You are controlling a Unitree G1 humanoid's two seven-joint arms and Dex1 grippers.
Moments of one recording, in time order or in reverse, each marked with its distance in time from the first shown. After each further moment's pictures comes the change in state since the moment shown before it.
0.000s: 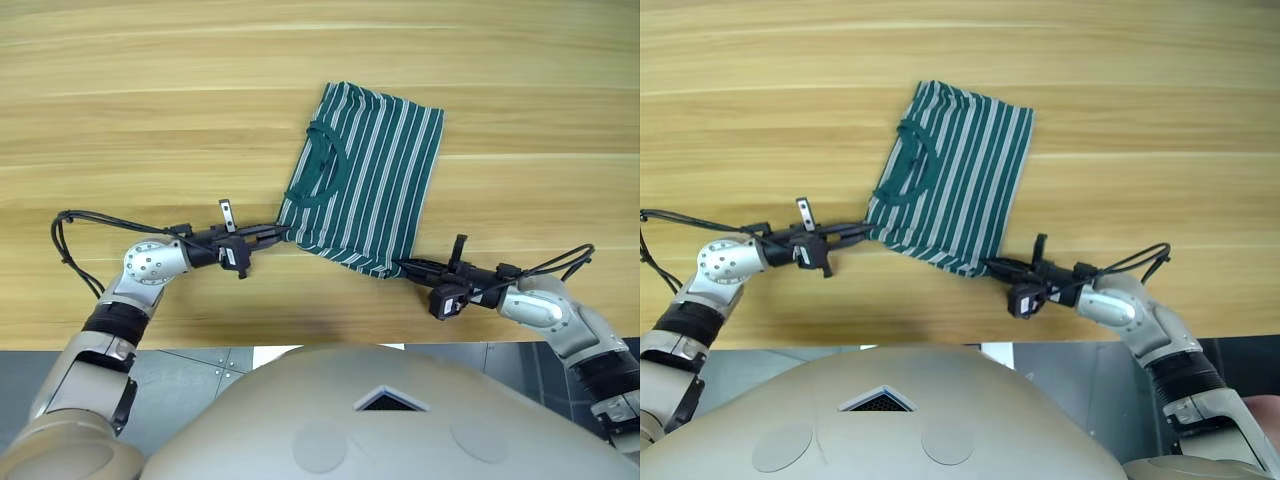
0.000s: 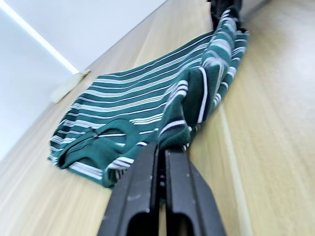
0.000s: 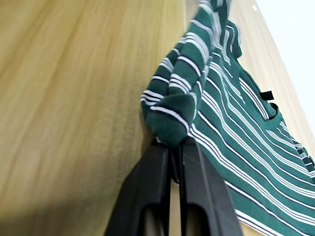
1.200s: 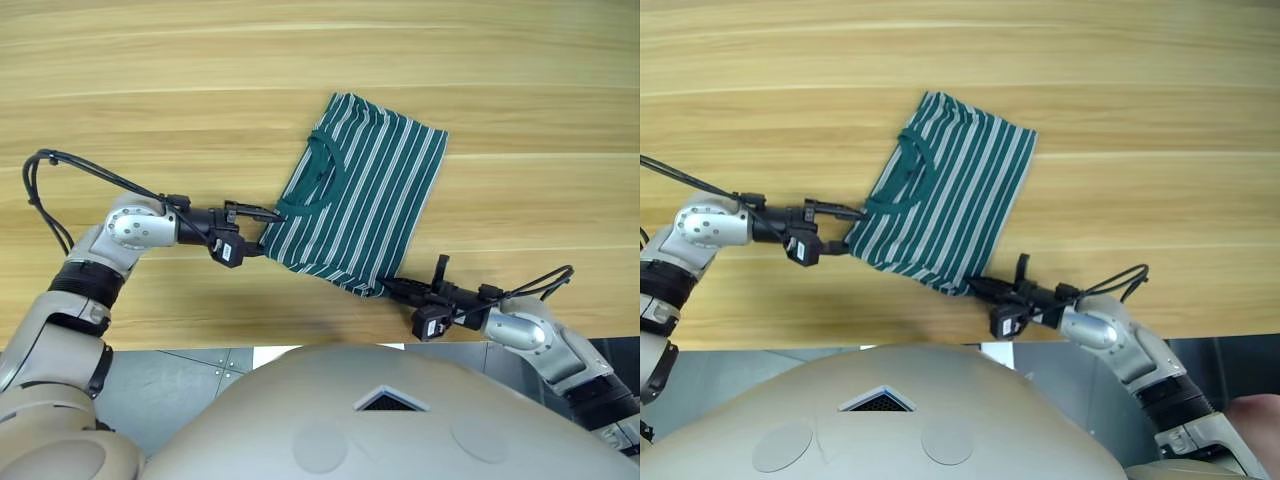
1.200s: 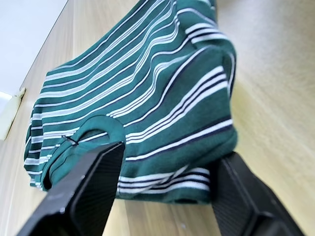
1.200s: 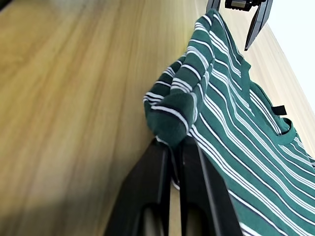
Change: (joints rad) left arm -0.246 0.128 -0.125 0.056 0.100 -0.062 -0.182; right arm 0.122 0.038 0.037 -0.173 -0.035 0.123 -0.021
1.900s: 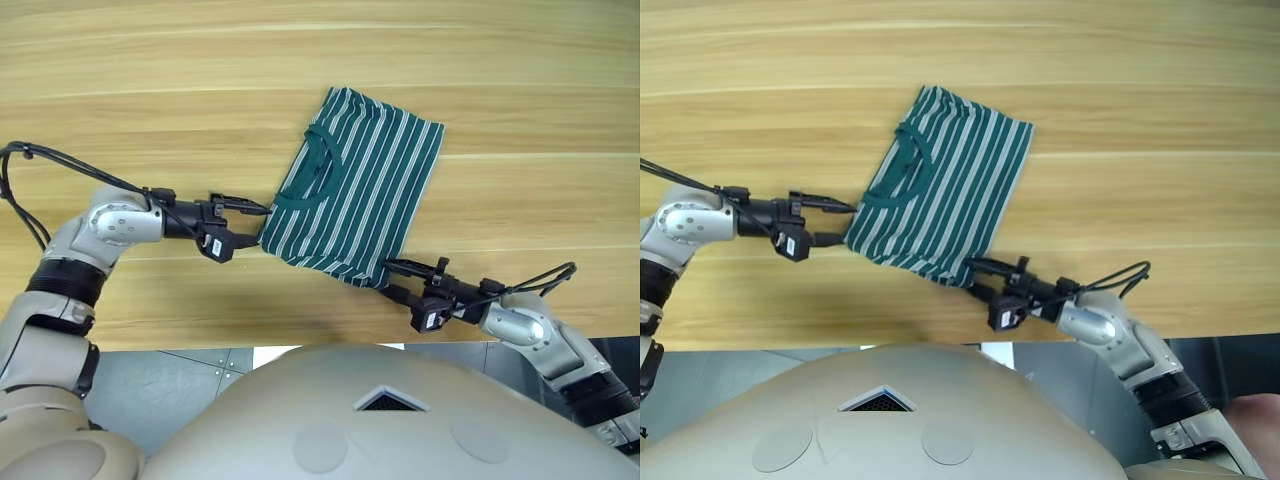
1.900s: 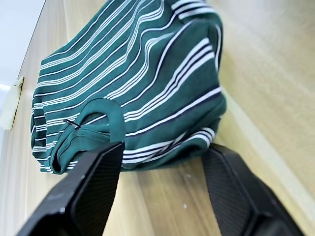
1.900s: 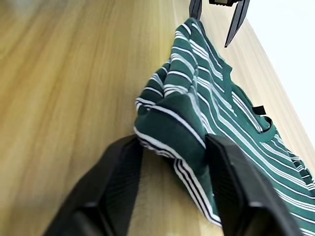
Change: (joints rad) left arm 0.005 0.062 0.066 -0.044 0.103 0.020 0.047; right arm -0.005 0.021 -0.006 -0.005 -0.002 0.013 -0.034
